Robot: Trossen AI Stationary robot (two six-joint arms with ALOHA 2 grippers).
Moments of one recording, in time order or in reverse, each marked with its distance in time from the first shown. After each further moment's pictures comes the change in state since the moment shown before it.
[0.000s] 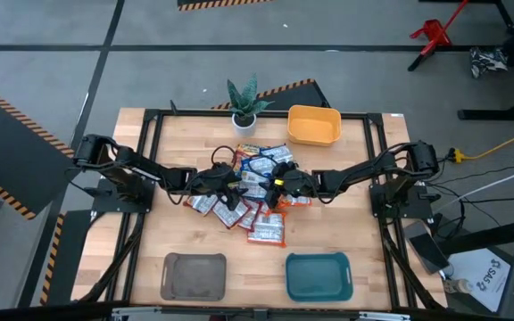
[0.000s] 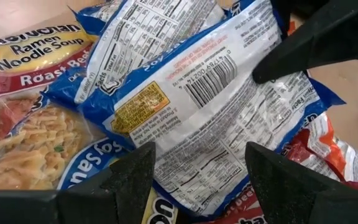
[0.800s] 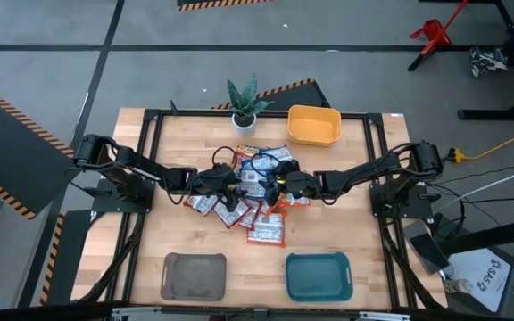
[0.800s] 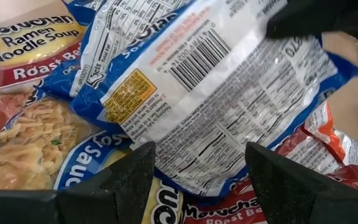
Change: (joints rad) left arm 0.001 0.000 0.000 -0.019 0.035 0.000; right arm 0.020 -0.032 0.000 -0.007 0.131 0.007
